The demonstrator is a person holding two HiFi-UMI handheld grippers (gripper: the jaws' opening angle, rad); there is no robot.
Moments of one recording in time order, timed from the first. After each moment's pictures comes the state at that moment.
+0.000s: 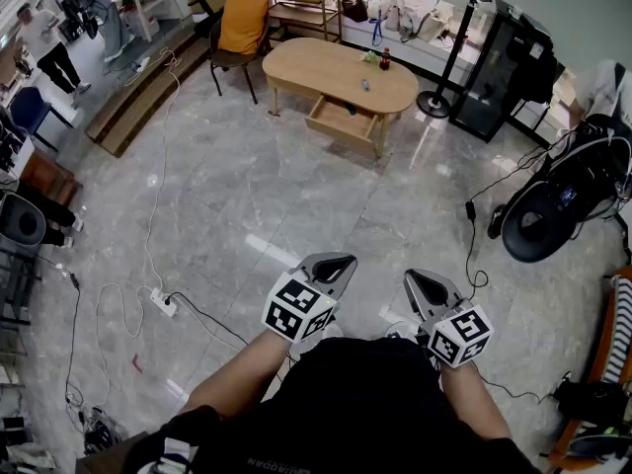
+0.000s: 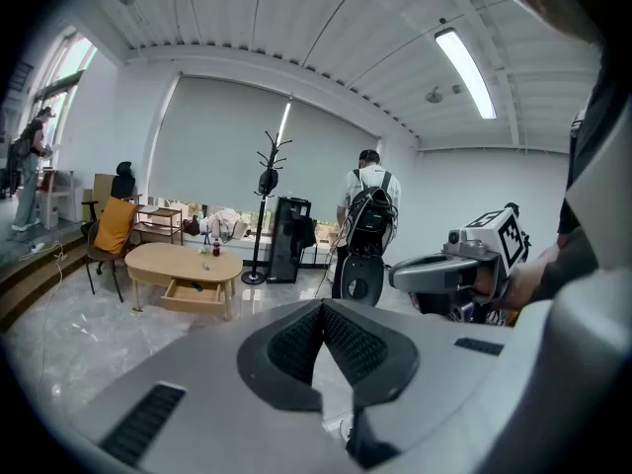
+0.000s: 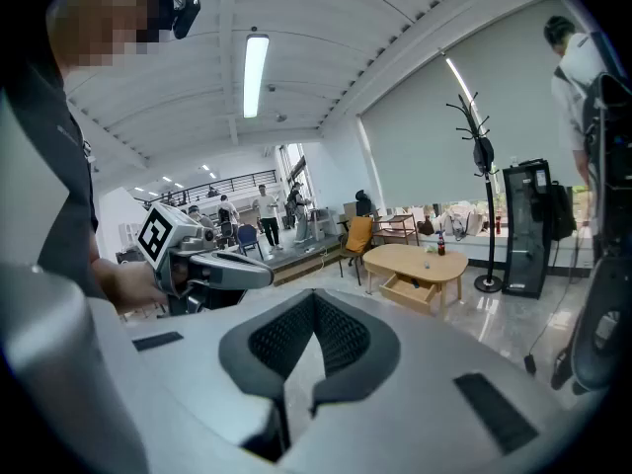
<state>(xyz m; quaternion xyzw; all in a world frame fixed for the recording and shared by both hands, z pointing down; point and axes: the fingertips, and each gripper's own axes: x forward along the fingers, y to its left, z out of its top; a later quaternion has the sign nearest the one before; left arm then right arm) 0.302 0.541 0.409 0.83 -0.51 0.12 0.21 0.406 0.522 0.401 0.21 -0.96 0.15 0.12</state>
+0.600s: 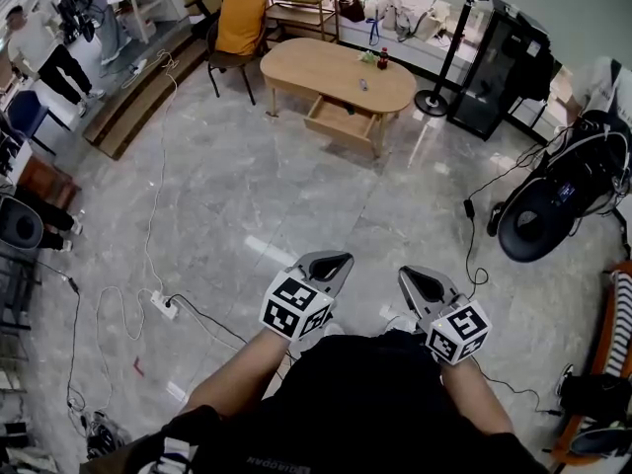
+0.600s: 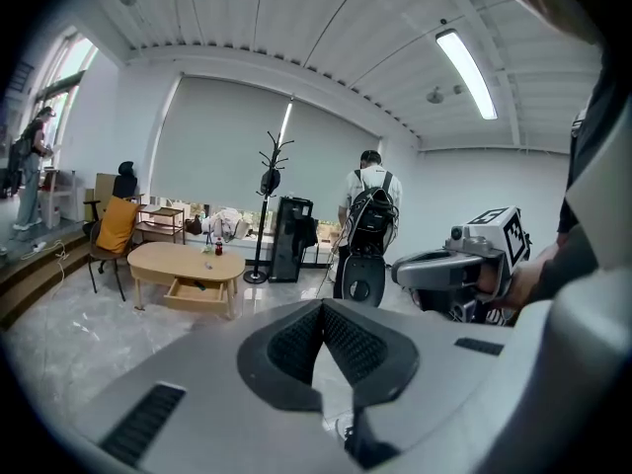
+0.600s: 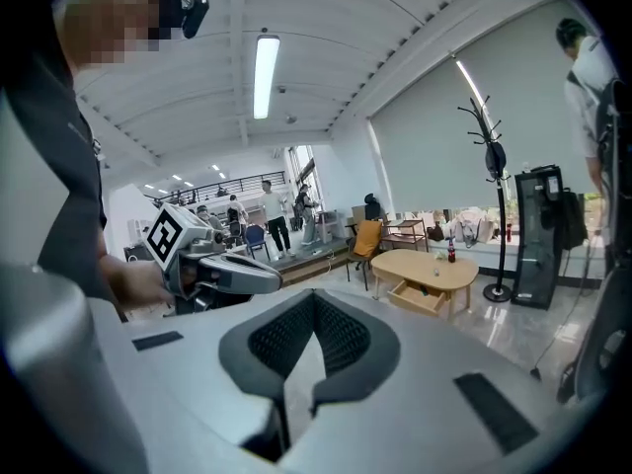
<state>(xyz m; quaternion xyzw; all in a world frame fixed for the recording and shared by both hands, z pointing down) 0.288 0.548 0.410 0.83 -0.51 0.12 0.22 0.386 0.534 0.393 0.19 -0.97 0.13 0.12</state>
